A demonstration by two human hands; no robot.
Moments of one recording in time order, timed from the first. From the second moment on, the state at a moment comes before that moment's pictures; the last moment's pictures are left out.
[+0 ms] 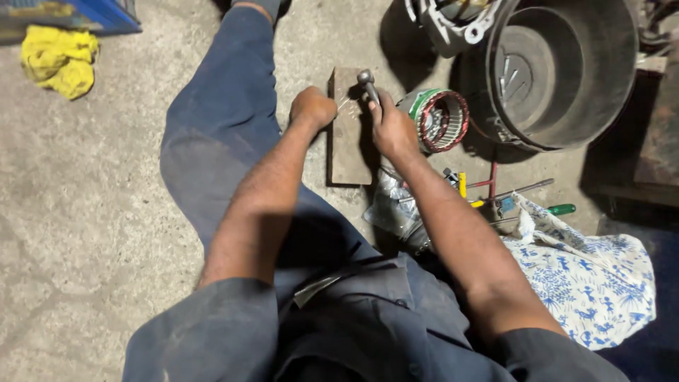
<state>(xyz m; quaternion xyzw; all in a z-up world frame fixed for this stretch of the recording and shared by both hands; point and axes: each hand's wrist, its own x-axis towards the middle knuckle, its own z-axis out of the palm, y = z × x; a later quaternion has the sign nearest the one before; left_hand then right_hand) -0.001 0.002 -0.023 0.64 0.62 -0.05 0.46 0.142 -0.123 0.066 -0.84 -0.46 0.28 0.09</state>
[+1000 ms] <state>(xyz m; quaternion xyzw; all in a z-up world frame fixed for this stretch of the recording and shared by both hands) -0.017 -0.006 -0.040 0.37 0.56 0.15 0.73 0.176 -0.231 0.070 -0.82 -0.48 0.31 0.02</state>
